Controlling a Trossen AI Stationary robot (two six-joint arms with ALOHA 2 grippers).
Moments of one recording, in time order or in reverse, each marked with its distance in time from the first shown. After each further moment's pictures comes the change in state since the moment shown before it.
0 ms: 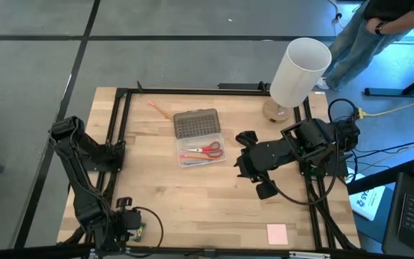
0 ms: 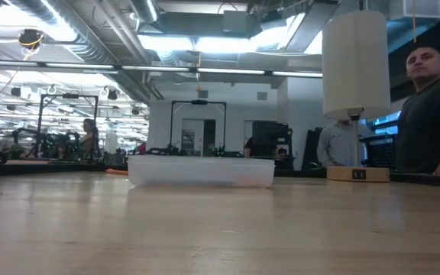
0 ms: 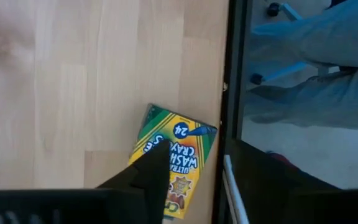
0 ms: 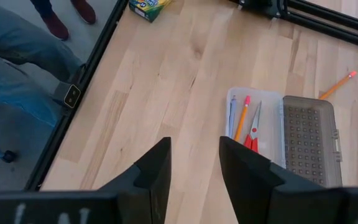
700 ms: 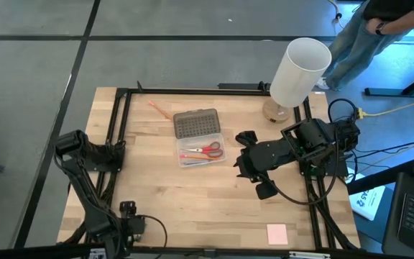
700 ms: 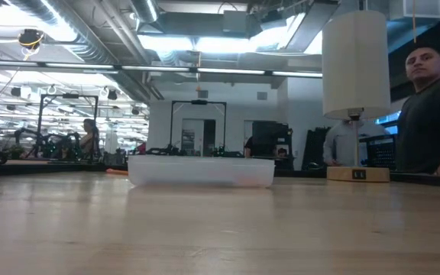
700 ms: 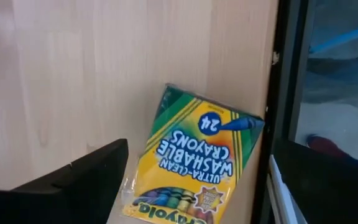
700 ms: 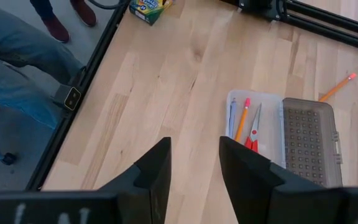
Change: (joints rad) left arm 0.000 0.177 0.000 -0.004 0.052 0.021; right arm 0.000 0.000 0.000 0.009 0.000 0.000
